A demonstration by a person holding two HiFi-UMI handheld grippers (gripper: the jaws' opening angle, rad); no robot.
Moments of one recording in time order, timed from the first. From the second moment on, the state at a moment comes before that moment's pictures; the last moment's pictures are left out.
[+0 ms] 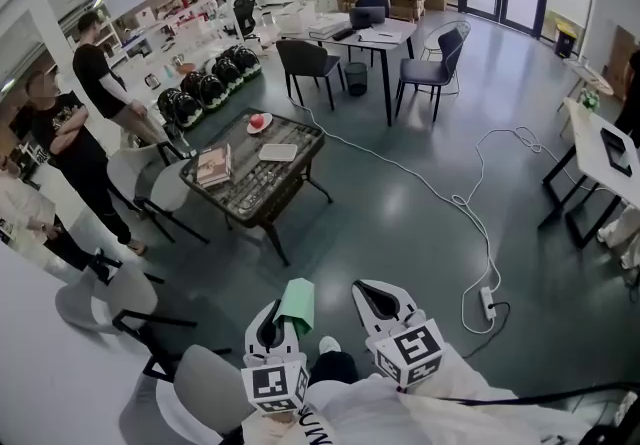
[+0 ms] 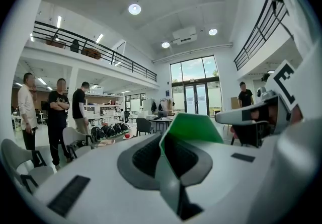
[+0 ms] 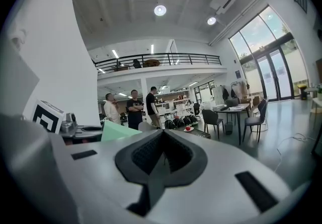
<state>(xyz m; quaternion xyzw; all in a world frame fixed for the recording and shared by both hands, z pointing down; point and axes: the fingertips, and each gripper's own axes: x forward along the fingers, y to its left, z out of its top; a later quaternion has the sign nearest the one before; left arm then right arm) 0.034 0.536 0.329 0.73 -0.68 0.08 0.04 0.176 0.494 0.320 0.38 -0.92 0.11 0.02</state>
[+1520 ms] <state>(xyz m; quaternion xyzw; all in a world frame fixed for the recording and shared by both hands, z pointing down) -0.145 0.161 0.355 0.77 -0.63 0.10 0.07 -0.021 0.137 0.349 0.41 -0.90 0.14 0.07</state>
